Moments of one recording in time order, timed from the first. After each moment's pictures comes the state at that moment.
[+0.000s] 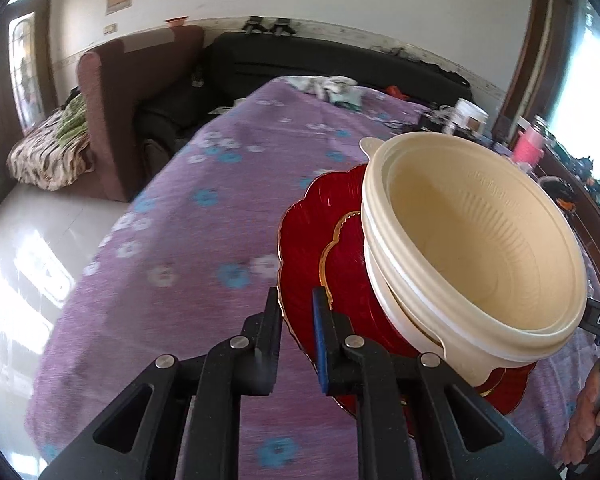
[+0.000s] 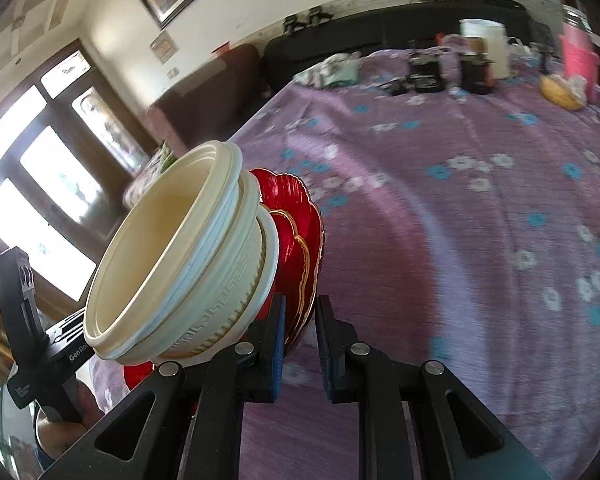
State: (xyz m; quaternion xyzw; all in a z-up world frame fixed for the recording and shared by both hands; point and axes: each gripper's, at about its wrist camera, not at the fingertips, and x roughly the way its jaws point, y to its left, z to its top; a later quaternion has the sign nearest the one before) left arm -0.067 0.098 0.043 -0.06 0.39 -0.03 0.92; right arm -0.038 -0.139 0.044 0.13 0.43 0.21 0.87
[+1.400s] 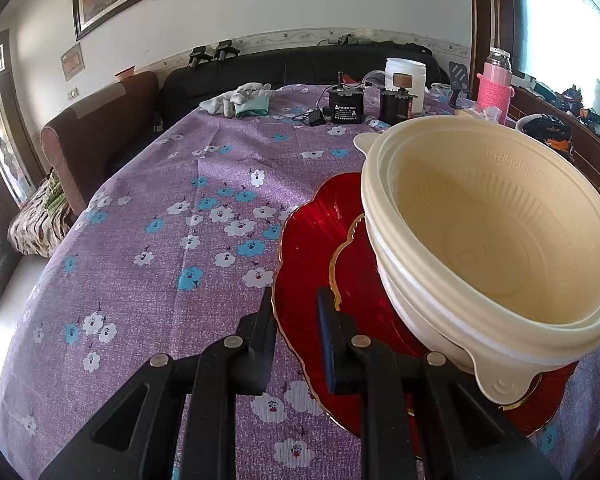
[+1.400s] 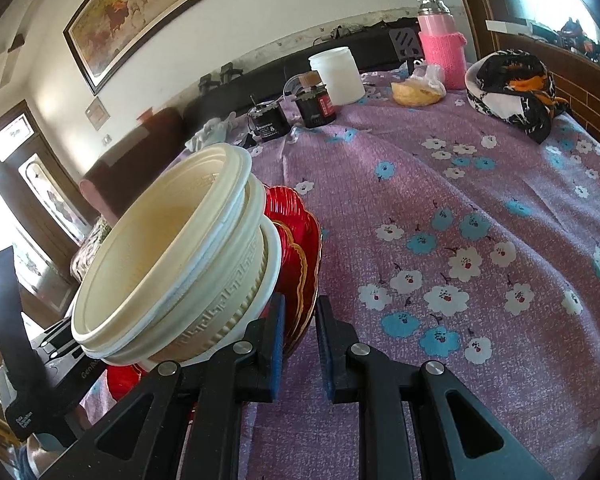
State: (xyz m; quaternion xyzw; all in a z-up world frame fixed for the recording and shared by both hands) left arm -0.023 -0.069 0.020 0.06 0.37 -0.03 0.93; right arm -0.057 -0.283 0.022 0.17 0.37 0.07 0.91
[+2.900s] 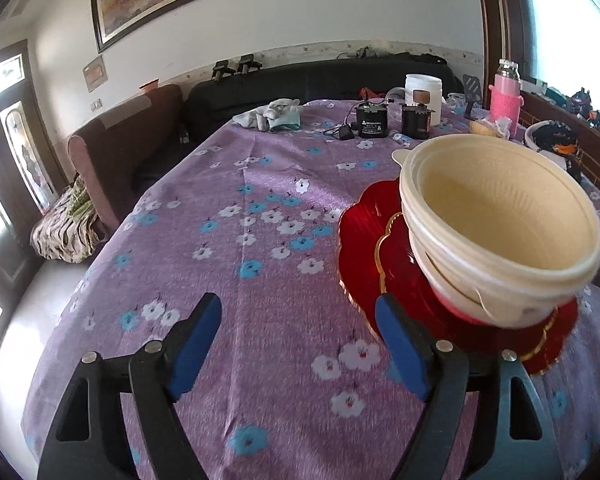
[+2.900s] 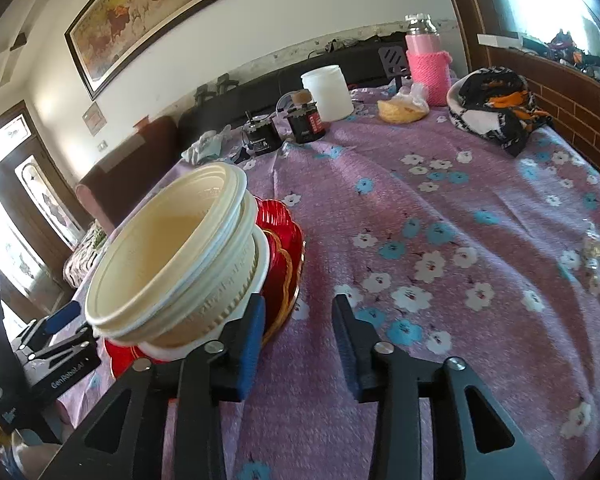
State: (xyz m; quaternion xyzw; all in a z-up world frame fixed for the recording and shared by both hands) left arm -0.062 -0.042 0.040 0.07 0.34 0.00 0.94; right arm -0.083 -0.295 0.037 0.16 0.35 0.05 0.92
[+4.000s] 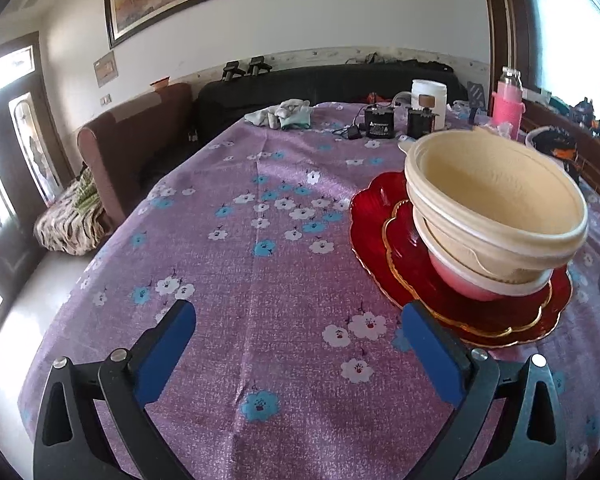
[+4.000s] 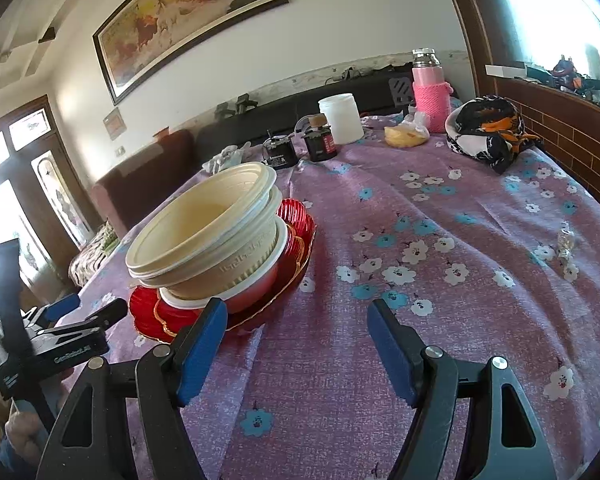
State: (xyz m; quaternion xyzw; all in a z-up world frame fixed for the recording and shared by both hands) left arm -0.081 -0.033 0.035 0.05 0.33 0.01 0.94; right arm -0.135 -0.294 0.040 0.14 0.30 0.07 0.94
